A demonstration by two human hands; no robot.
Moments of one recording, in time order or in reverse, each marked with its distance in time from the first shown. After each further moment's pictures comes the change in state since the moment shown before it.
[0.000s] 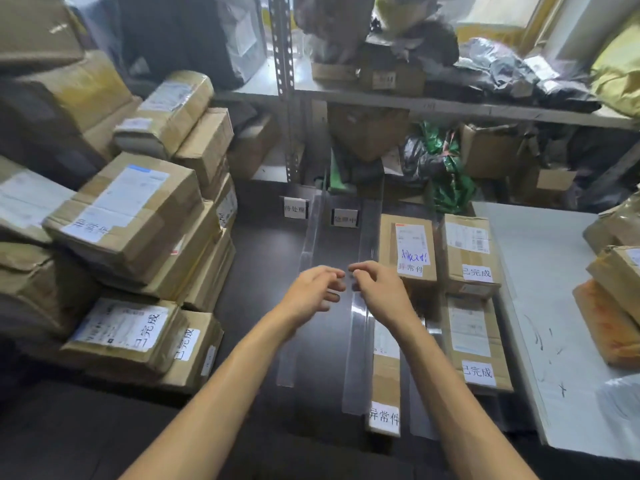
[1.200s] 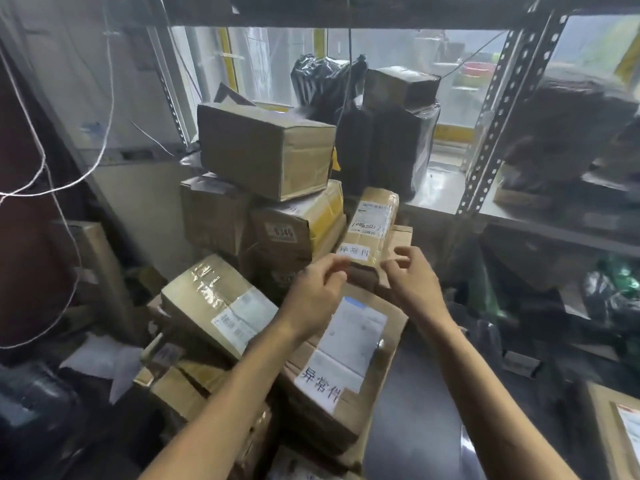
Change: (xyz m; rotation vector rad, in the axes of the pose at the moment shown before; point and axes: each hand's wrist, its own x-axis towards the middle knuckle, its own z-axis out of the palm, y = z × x) left_hand 0.026 0.074 -0.383 0.142 0.428 0.419; right_hand 0.148 -0.307 0.230 0.082 0.009 -0.231
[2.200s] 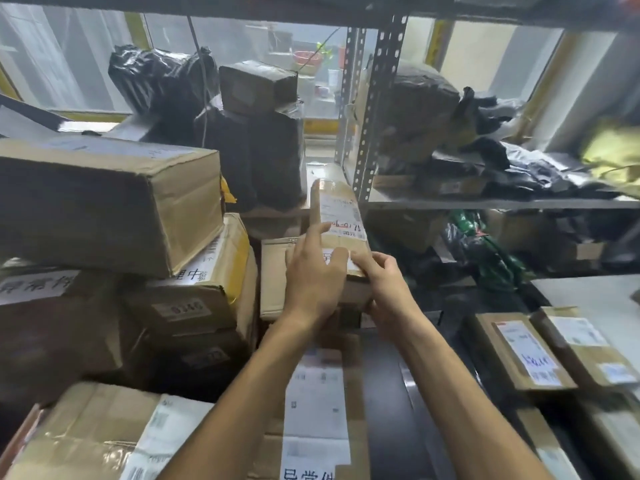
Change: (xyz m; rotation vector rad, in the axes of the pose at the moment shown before) left_hand 0.097 0.048 0.053 -0.023 -0.200 0.130; right_hand 0.030 0.006 -0.018 0.639 0.297 0.328
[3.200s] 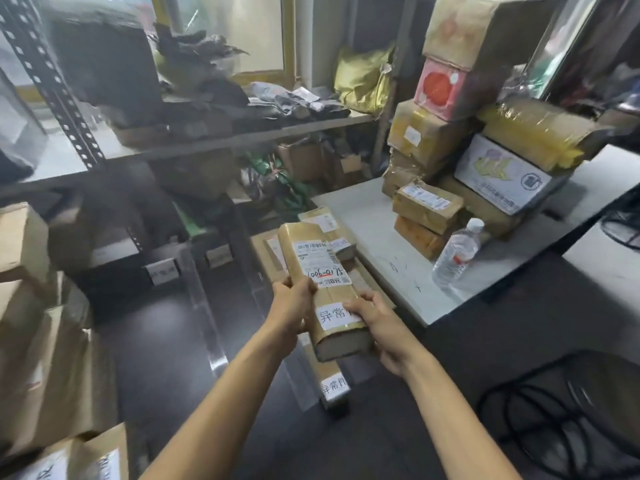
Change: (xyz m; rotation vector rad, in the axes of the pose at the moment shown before) left_hand -0.257 0.062 0.396 -0.414 -0.530 -0.614; right_hand -0.239 0.067 -0.475 0.064 0.257 0.144
